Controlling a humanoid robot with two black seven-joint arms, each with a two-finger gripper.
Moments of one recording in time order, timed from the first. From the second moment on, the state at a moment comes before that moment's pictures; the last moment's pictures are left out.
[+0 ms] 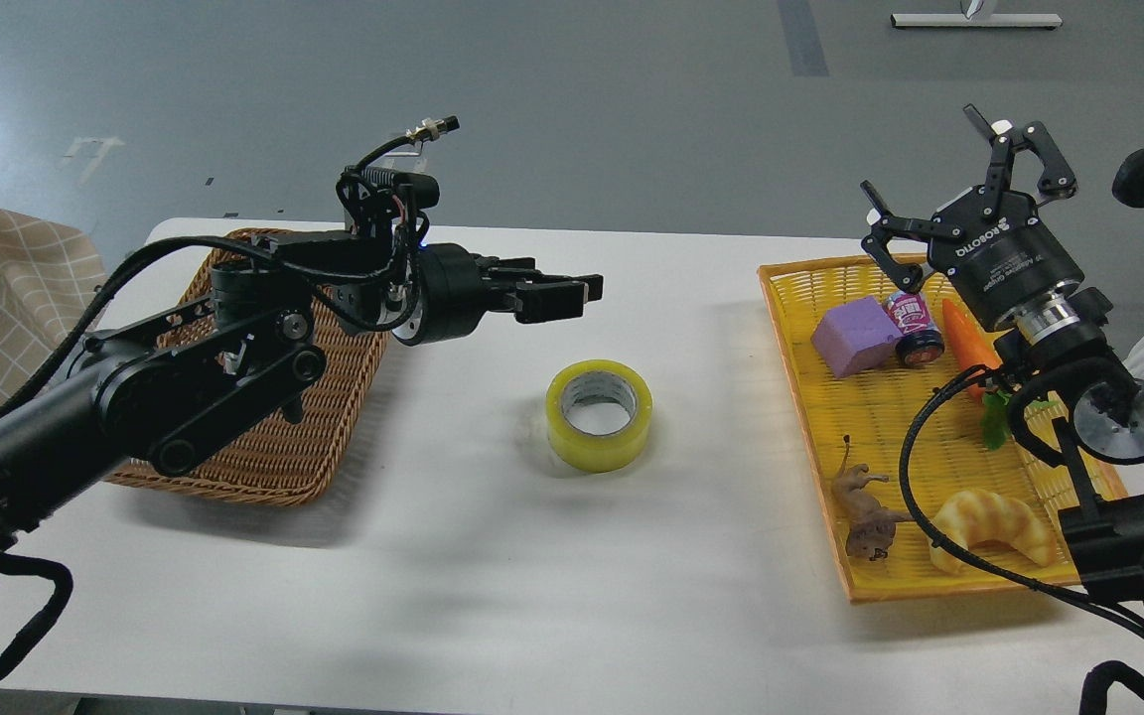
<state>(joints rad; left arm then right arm) -0.82 0.41 -0.65 -1.28 1.72 -0.45 -0.10 0.49 -0.14 1.50 0.98 -0.28 0.49 -0.20</state>
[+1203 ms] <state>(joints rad) -0.91 0.31 -0.50 -1.26 1.72 -0.49 0.32 0.46 -0.15 1.50 0.97 -0.28 0.49 -0.19</state>
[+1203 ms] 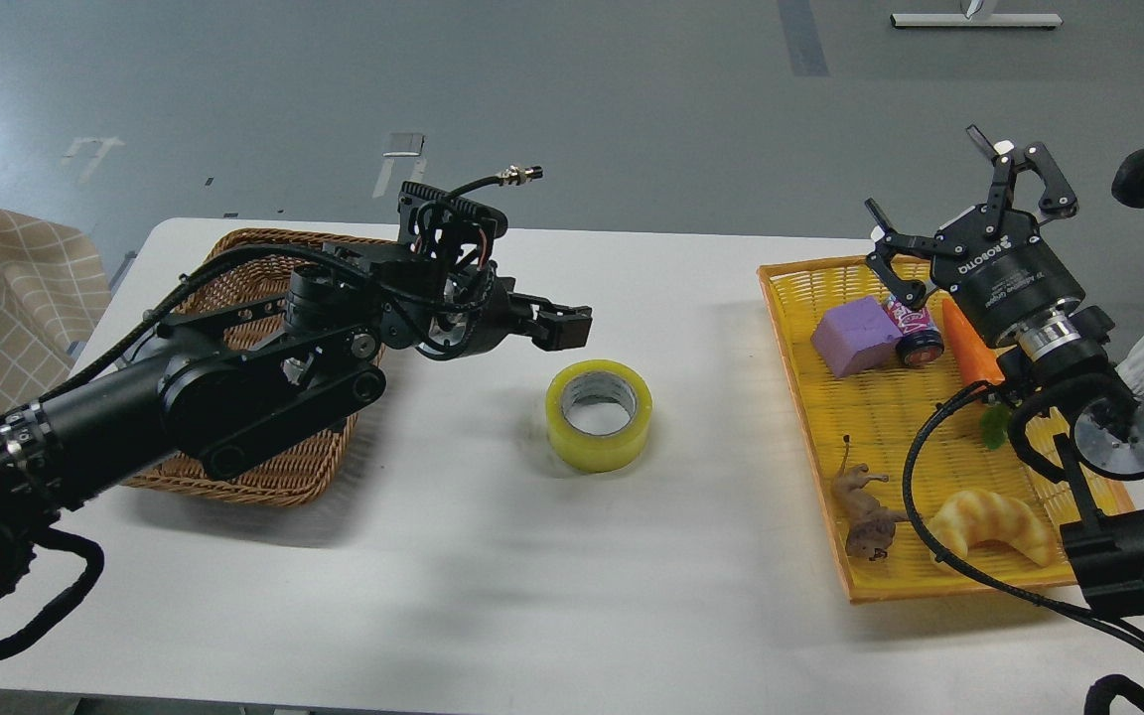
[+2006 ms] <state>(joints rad) -0.89 0.24 -0.43 -1.24 1.72 -0.49 0.36 0.46 -0.15 1.50 0.97 -0.28 0.49 -0.19</state>
